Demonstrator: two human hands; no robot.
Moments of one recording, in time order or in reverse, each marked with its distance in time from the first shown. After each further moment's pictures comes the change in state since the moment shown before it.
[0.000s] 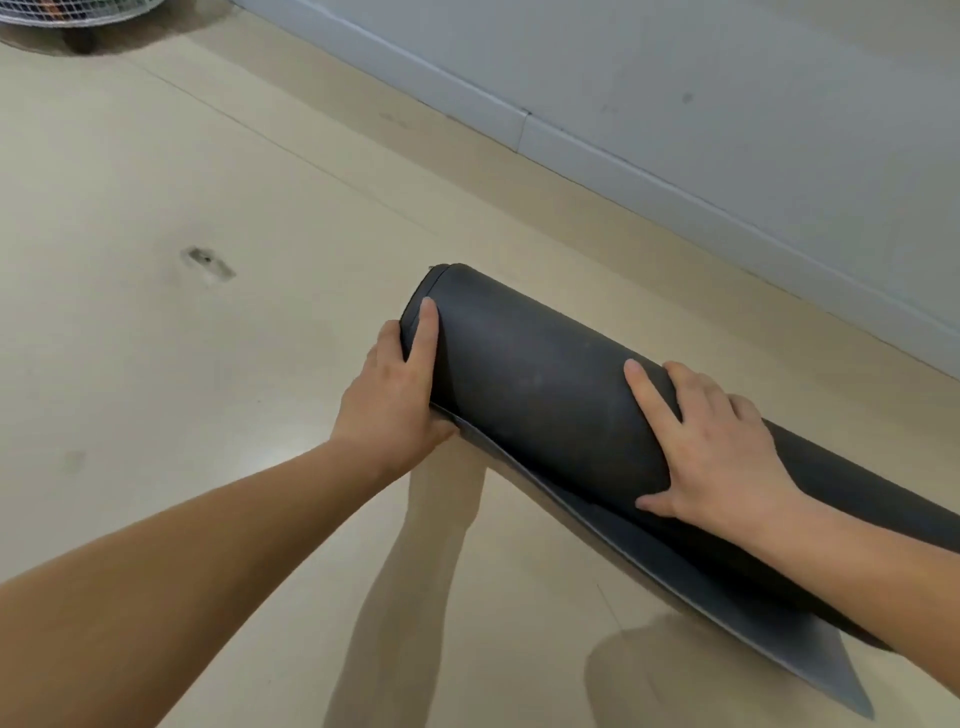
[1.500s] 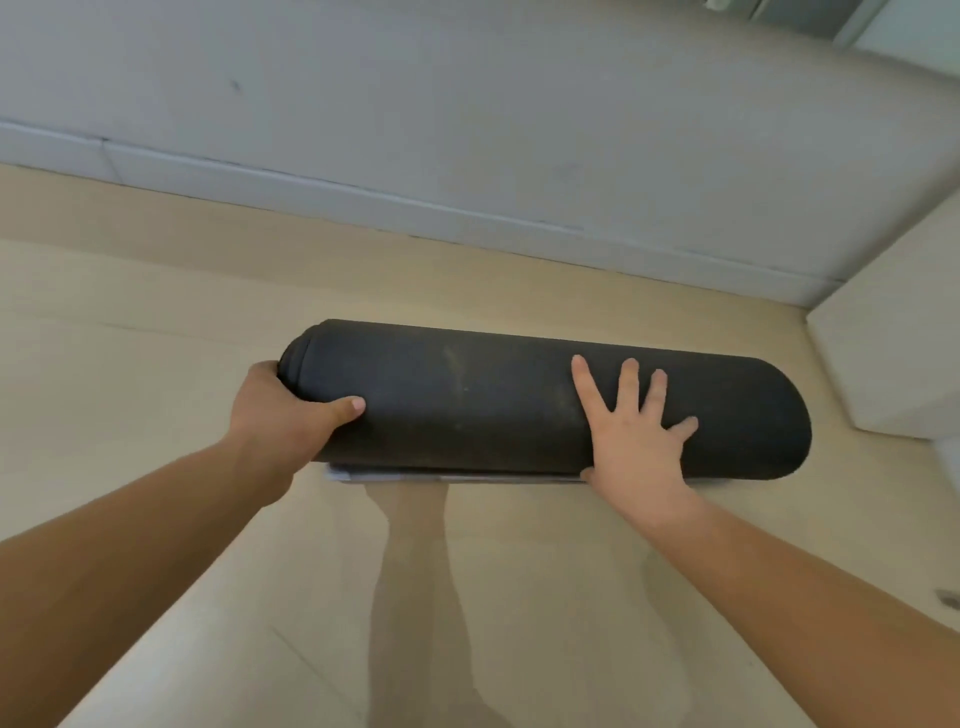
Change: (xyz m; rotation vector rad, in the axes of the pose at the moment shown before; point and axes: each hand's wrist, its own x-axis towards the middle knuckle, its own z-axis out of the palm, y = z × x) left_hand 0.034 0.321 0.114 -0.671 -0.138 -0.321; right_hand -0.165 0.251 0.161 0.247 -0.133 0.720
